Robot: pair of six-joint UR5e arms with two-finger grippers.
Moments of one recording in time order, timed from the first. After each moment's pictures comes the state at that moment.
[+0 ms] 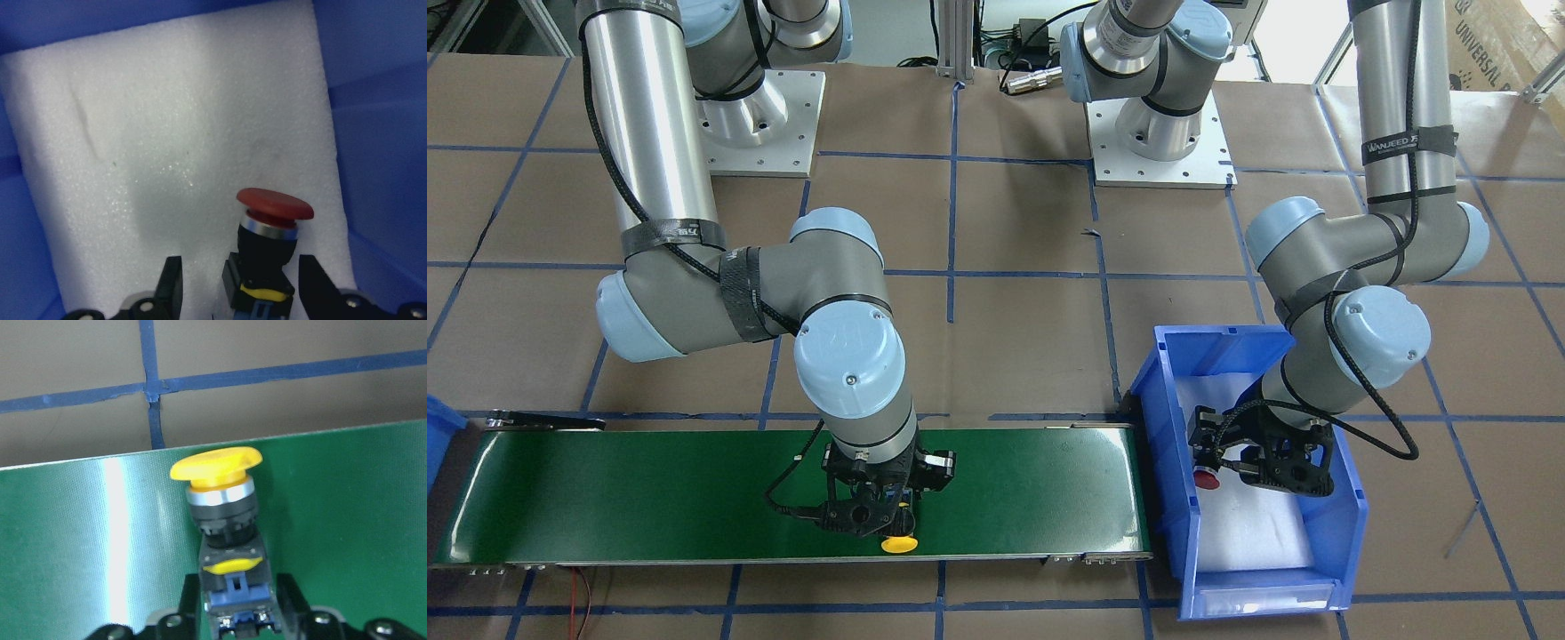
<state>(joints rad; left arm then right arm) -1.38 -2.02 -1.72 -0.96 1.51 0.36 1.82 -0.93 1.35 -2.07 -1.54 0.34</state>
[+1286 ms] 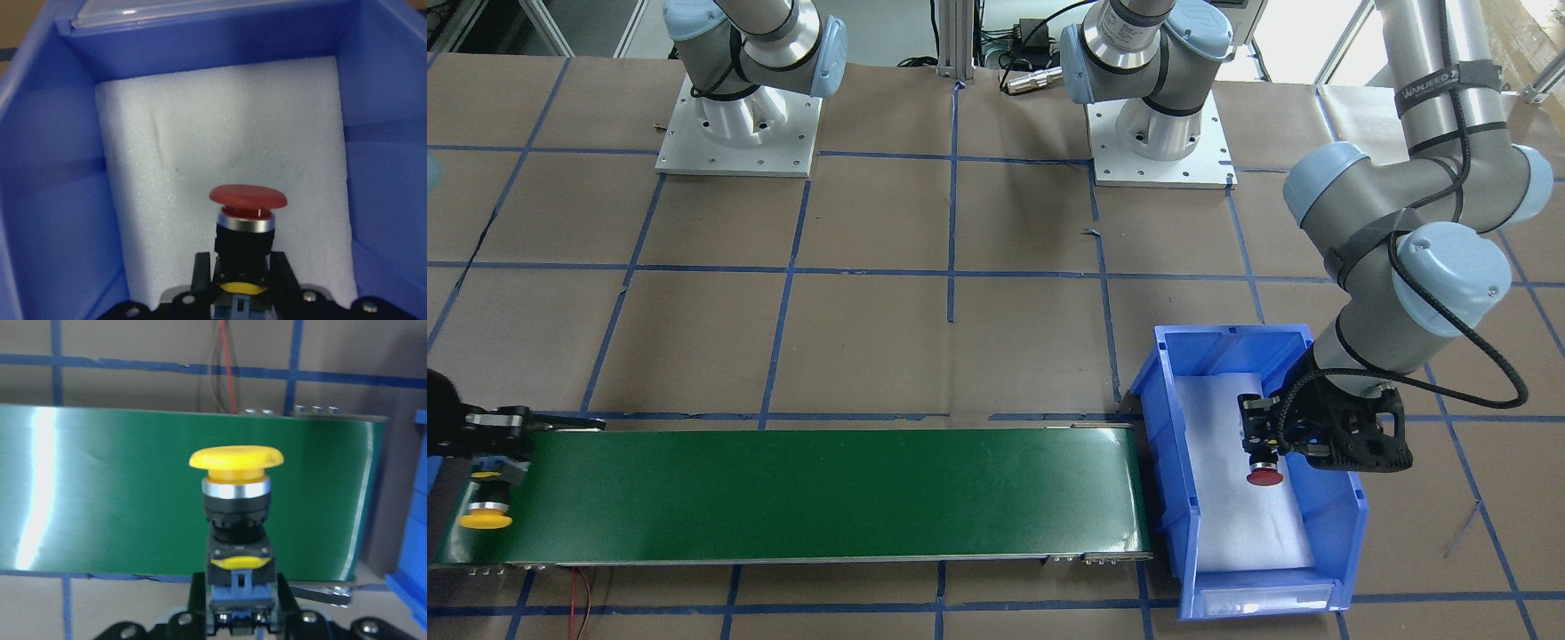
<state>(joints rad) -1.36 -1.91 -1.64 -1.08 1.53 0.23 1.27 -1.11 1.26 -1.65 -1.62 -0.38</state>
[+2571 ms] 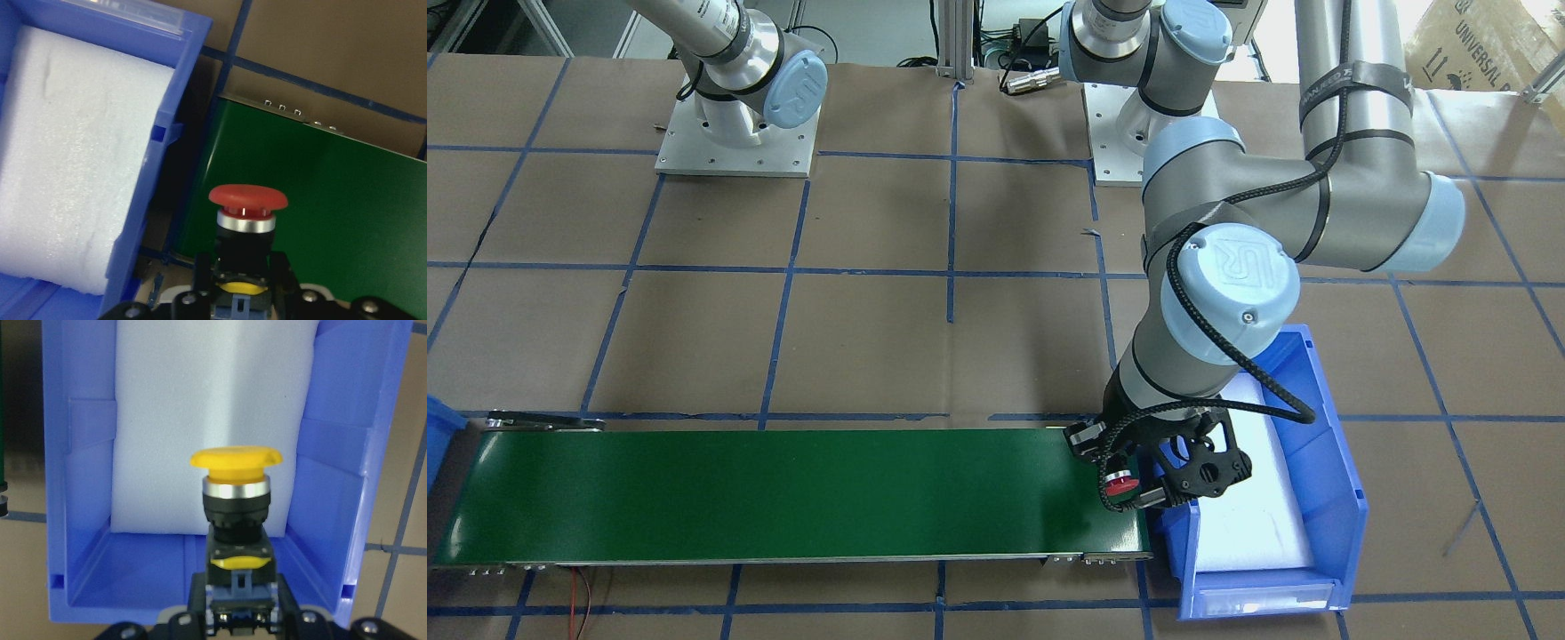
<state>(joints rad) -1.68 -2.05 -1.34 -1.32 1.57 -0.45 0.88 -1.06 1.27 -1.80 -1.68 -0.83</state>
